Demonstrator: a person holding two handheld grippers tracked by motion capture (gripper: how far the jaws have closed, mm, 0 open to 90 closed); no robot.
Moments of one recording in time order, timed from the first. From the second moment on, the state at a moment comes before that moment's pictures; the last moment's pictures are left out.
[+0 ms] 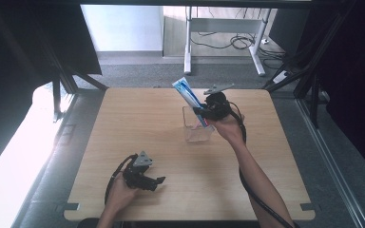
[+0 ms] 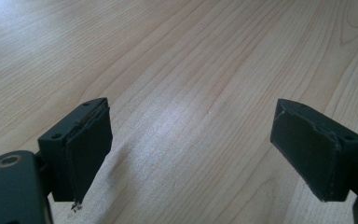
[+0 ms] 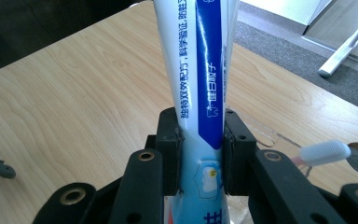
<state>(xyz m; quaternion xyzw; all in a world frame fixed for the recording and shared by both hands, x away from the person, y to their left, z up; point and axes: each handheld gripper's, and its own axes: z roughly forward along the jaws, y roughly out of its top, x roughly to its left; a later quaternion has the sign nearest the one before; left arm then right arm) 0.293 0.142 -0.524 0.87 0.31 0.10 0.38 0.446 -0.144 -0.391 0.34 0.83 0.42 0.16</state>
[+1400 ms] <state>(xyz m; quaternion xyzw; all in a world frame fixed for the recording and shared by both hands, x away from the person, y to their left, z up) 0.292 0.142 -0.525 0.87 0.31 0.10 0.38 0.480 -0.132 -0.423 0.34 0.82 0.41 0.18</state>
